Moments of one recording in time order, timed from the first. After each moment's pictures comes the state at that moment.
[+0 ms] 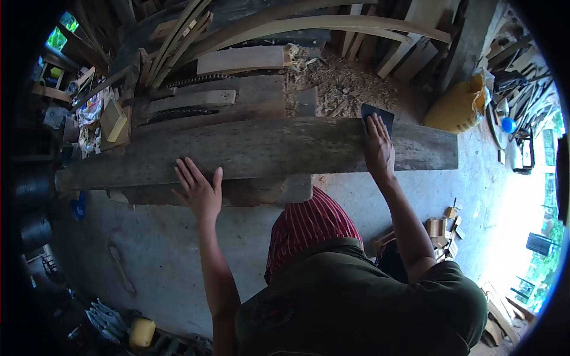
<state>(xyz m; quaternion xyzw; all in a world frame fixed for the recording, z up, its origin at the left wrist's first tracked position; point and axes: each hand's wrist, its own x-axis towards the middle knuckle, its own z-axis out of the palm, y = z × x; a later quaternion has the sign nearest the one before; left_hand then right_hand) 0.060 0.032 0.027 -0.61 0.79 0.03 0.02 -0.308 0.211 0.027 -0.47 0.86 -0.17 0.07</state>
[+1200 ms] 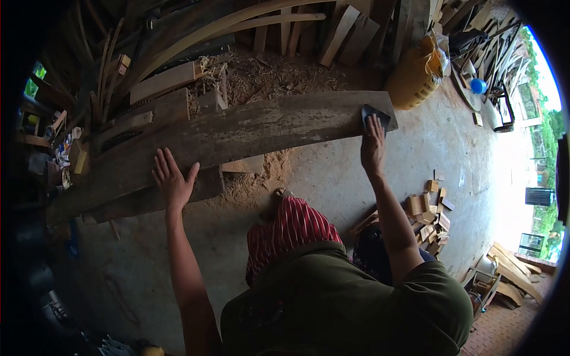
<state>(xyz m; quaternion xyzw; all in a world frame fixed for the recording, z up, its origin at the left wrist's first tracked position) -0.051 0.101 0.015 -0.46 0.88 0.04 -0.02 -0.449 0.437 -0.003 -0.37 0.89 -0.22 -0.14</state>
